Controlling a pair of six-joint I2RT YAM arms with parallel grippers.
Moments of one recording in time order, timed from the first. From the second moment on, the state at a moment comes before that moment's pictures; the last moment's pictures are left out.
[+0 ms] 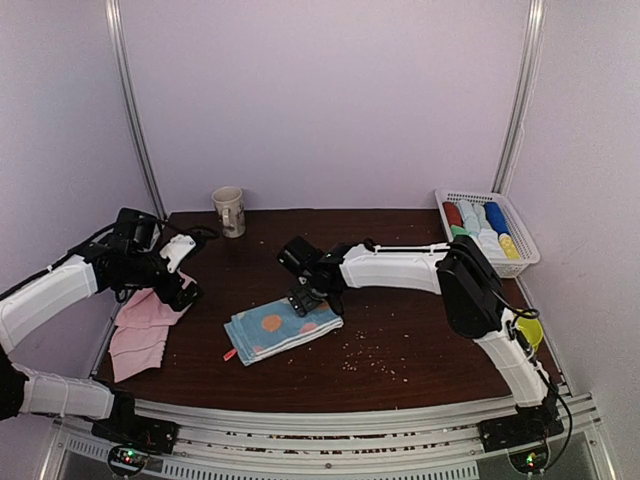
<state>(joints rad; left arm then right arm) -0.29 1.13 0.84 -0.55 0.10 0.51 0.95 2.42 2.00 -0.64 0.43 0.24</state>
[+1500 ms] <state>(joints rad) -0.28 1.08 0.79 -0.52 0.12 0.50 1.04 2.37 1.93 -0.70 0.76 0.31</state>
